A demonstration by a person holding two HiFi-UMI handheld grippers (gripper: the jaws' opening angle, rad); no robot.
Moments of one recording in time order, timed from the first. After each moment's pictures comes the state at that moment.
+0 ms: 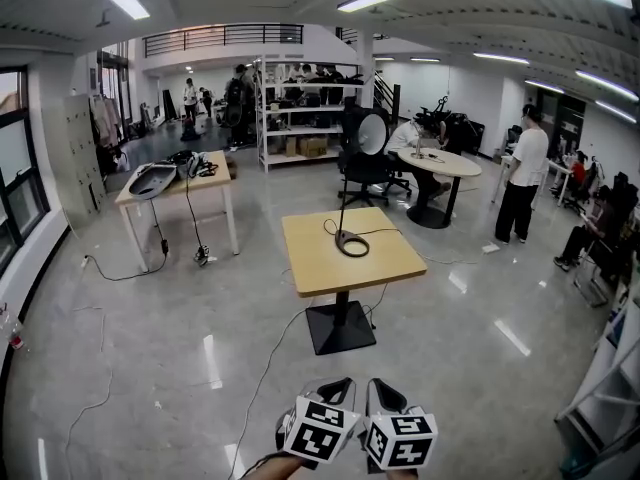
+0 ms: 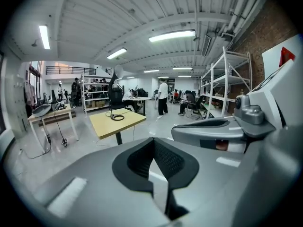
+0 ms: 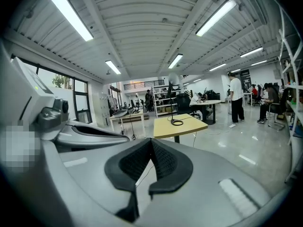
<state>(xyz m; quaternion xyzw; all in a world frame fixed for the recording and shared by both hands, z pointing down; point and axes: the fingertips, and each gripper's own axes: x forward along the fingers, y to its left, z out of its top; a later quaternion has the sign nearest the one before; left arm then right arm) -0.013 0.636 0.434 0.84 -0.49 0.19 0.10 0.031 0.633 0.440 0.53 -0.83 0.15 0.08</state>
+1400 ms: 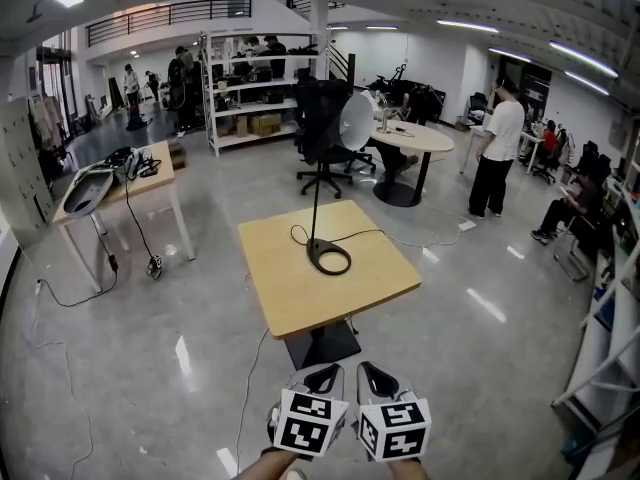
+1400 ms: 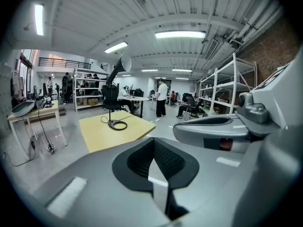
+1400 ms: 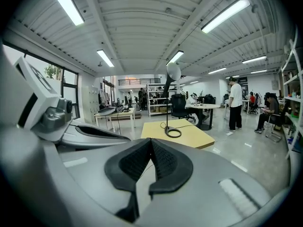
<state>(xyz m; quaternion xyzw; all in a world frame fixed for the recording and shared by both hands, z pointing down) -0.117 0.184 0.449 0.87 -0.45 0.17 0.12 -0.074 0.188 0.444 0.56 -0.81 0.12 0.11</state>
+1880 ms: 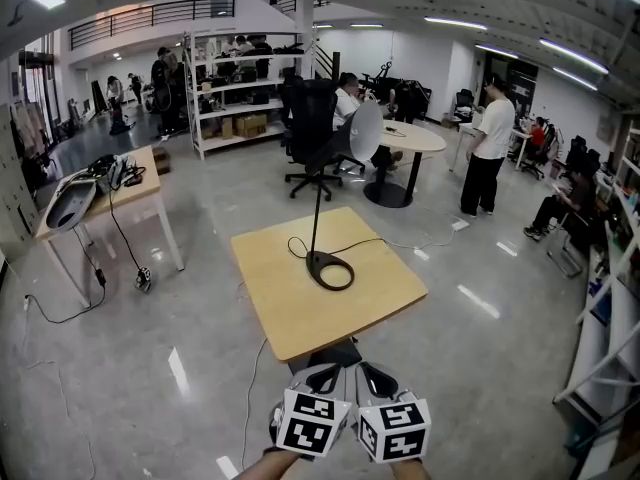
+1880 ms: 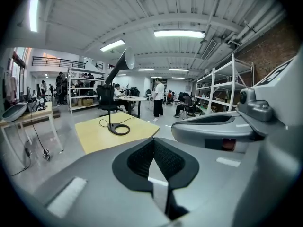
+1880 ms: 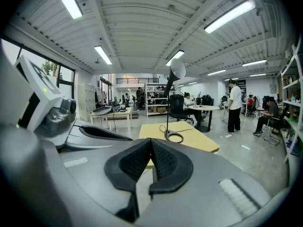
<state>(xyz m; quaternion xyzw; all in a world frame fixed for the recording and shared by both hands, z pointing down) -0.180 0.060 0.449 0.88 -0.42 0.18 0.12 -0.145 0.069 0.440 0.58 -0.80 0.12 0.12</state>
